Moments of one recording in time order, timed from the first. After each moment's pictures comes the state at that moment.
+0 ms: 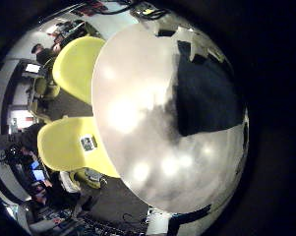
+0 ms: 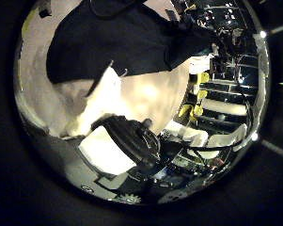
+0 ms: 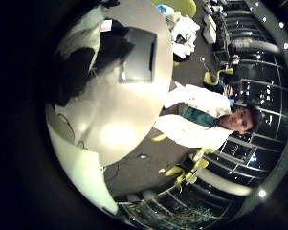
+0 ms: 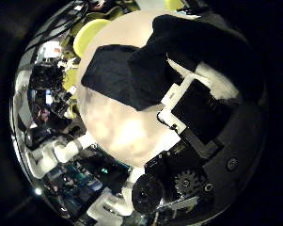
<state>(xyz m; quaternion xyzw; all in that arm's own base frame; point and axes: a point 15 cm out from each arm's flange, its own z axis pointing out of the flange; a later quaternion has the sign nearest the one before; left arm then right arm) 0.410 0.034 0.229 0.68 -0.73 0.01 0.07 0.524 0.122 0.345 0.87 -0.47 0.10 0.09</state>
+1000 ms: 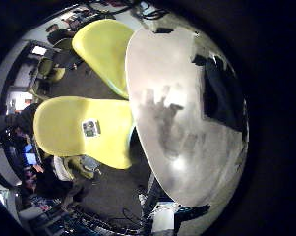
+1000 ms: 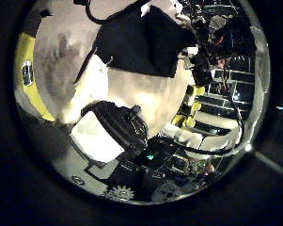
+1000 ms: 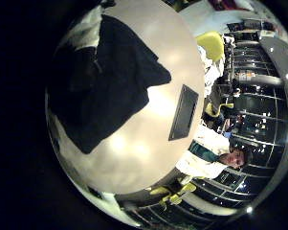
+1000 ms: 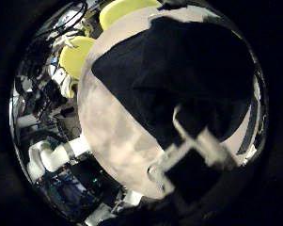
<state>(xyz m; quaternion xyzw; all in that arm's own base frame) 0.392 0.089 0.226 0.73 -0.68 0.01 0.08 0.541 0.277 0.261 0.93 -0.37 0.07 0.01</state>
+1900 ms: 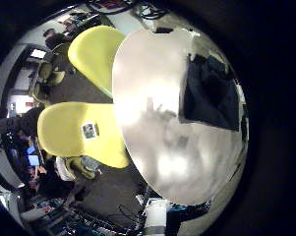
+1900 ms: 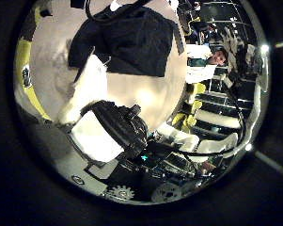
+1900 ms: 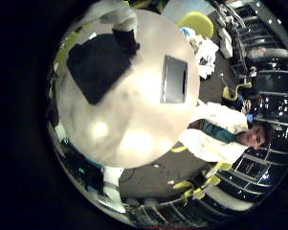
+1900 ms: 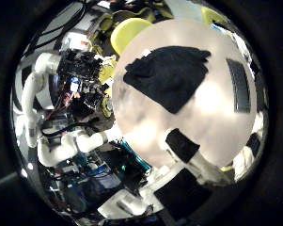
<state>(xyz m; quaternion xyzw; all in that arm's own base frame) 0.400 0.032 0.268 0.72 -0.69 -0.02 0.07 0.483 0.090 0.381 0.87 -0.49 -0.04 0.00</state>
